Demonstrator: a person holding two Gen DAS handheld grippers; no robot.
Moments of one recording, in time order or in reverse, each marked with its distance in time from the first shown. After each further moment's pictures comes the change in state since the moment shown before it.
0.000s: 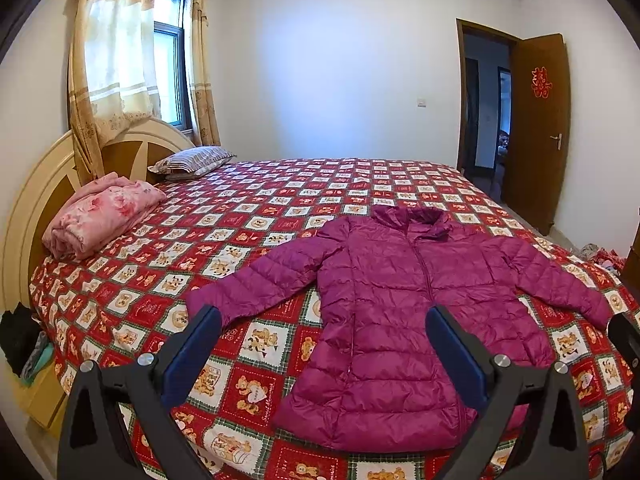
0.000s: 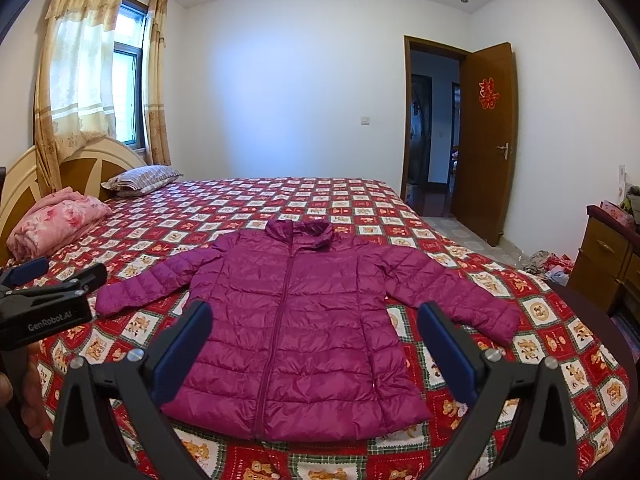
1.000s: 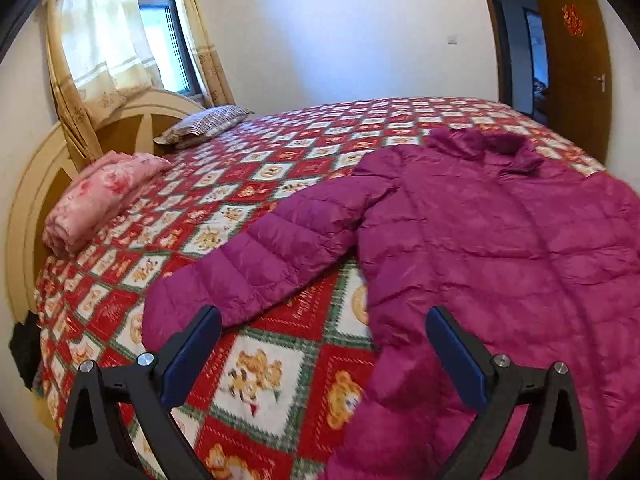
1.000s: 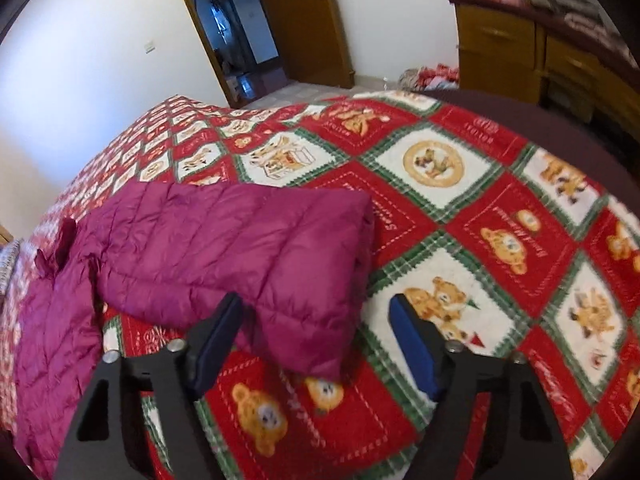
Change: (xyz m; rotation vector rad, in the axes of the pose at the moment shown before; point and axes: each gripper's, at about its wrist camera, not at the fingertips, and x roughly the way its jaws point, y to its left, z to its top) left arm 0.234 -0.002 -0.032 0.095 0.172 0.182; right arm 0.202 -0.325 -0.081 0.605 0.394 -0.368
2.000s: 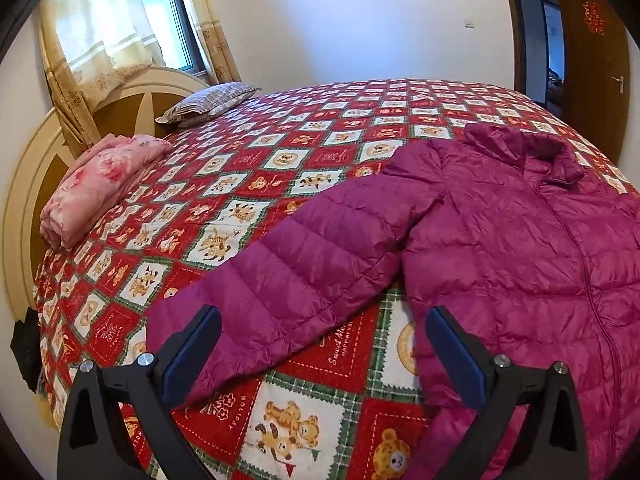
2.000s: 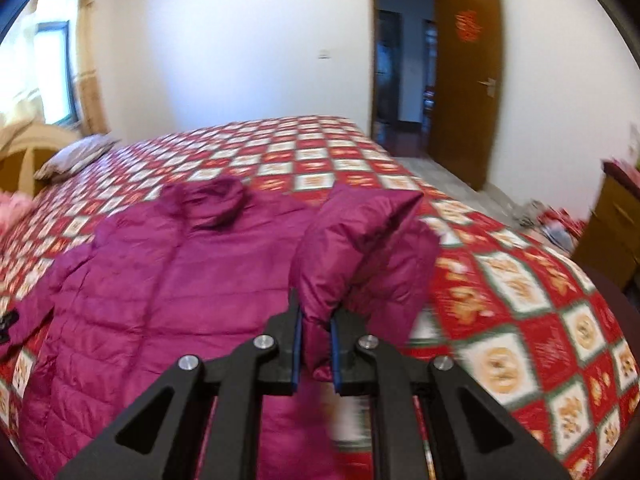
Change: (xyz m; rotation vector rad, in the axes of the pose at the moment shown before) left arm 0.050 0.036 0.043 -0.034 0.098 0.002; right arm -0.041 0.240 -0.046 -0.550 -0.199 0.236
